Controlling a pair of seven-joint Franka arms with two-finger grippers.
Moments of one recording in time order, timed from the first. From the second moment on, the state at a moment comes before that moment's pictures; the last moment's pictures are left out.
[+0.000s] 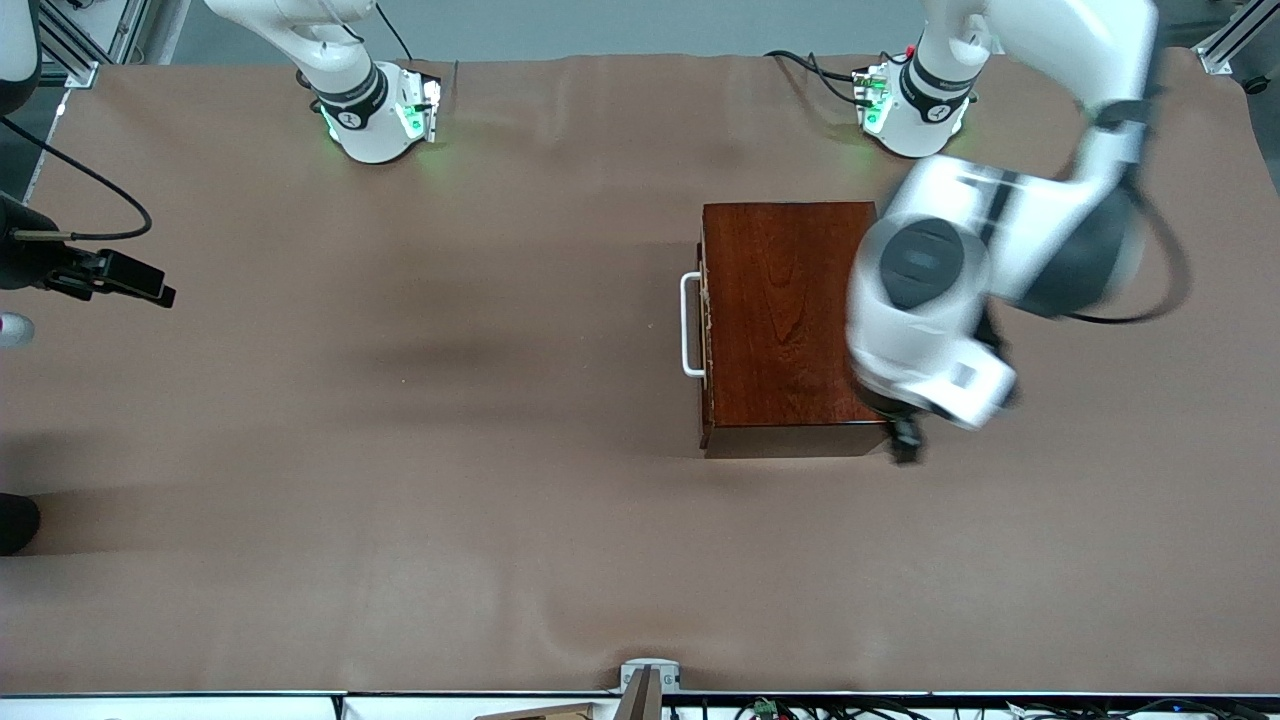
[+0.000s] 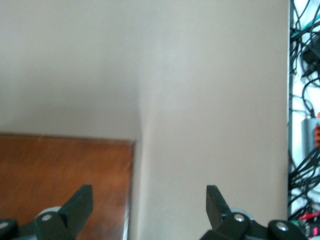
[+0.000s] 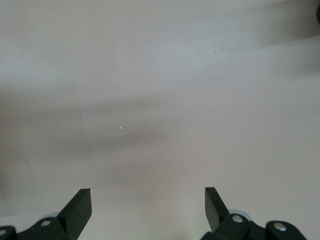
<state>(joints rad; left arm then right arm) -0.24 0.51 -0.16 -1.26 0.31 1.74 -2.05 -0.02 0.10 -0.03 -1.50 0.03 1.50 0.07</state>
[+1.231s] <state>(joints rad) 0.09 0.17 -0.18 -1.47 0.07 1.62 -0.77 -0.02 0.10 -0.03 -1.48 0.03 1.50 0.07</state>
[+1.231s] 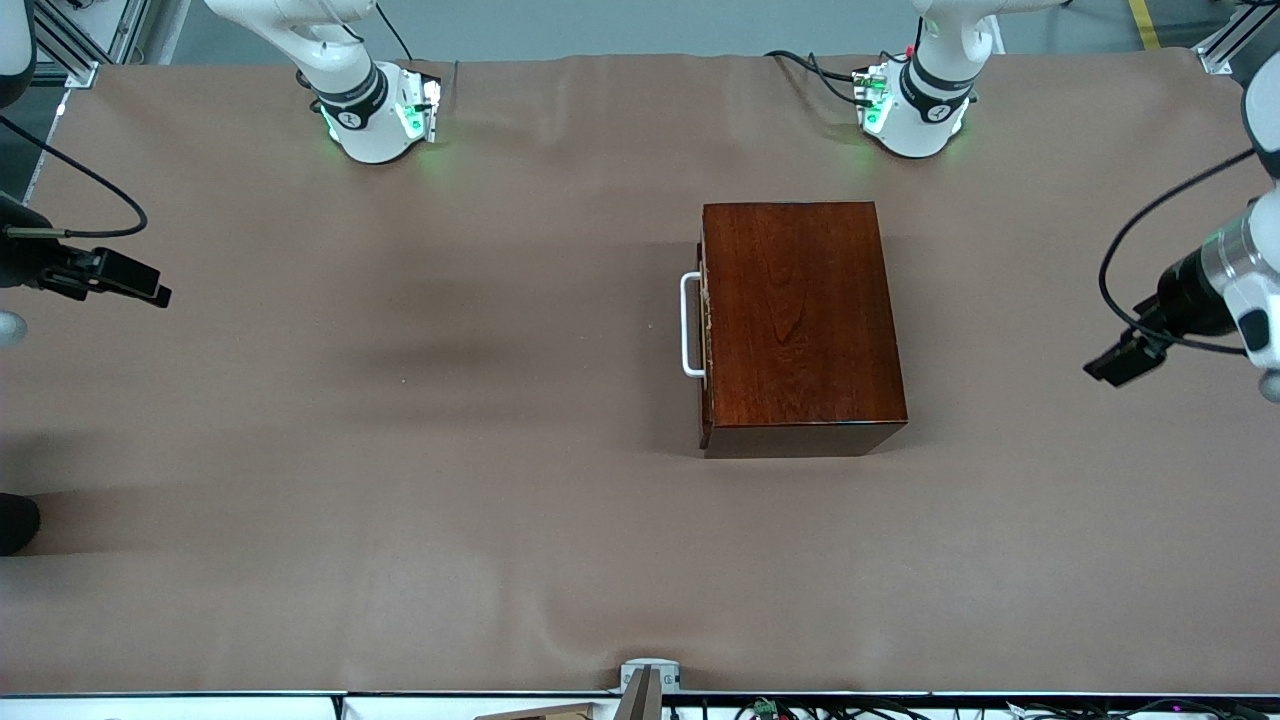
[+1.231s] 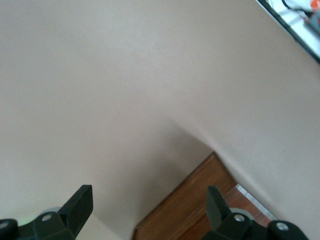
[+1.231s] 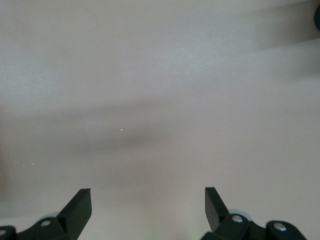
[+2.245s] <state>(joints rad) 0.09 0.05 -0.17 -1.49 0.02 1.50 -0.11 -0.02 0.10 -0.03 -1.48 0.03 1.50 0.07</state>
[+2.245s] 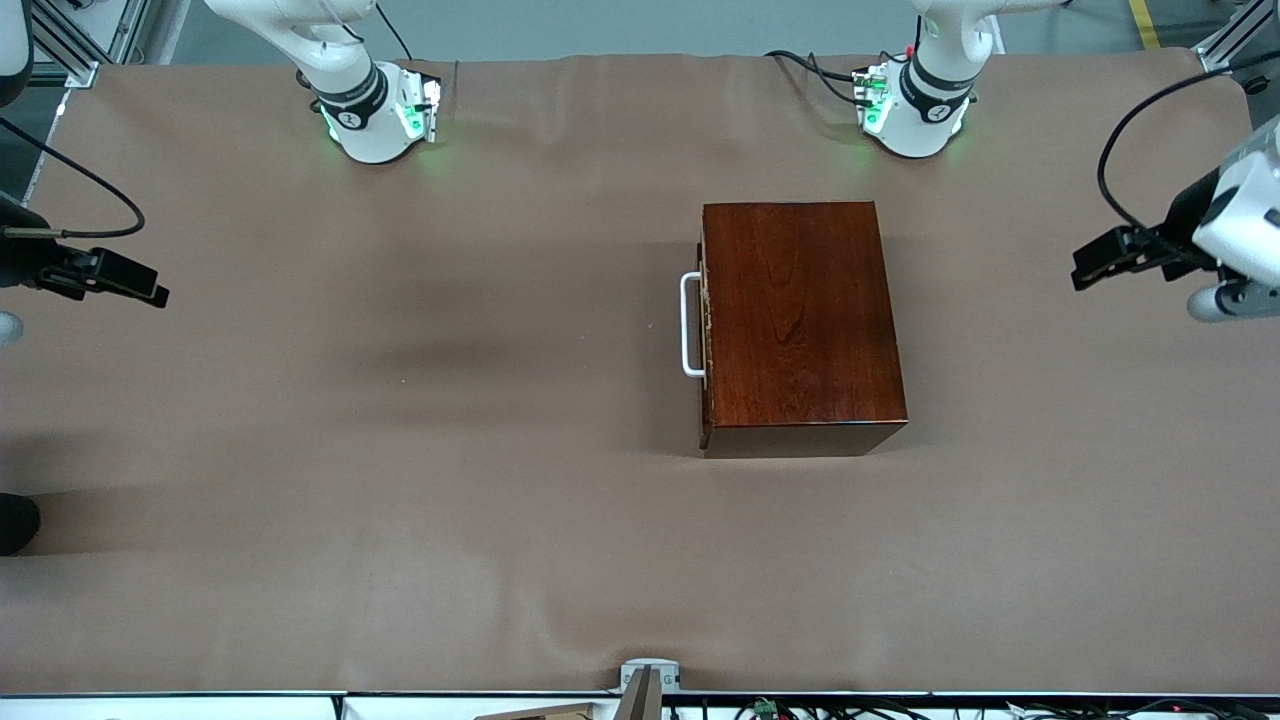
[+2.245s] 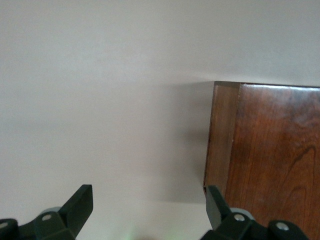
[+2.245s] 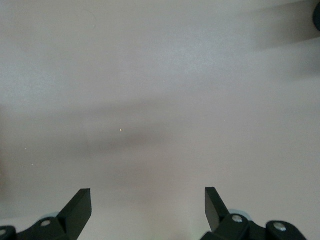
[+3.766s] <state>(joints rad) -0.05 0.03 -0.05 -1.47 0.01 1.39 -0.06 -0.02 0.10 -0.04 -1.48 0.03 1.50 0.07</state>
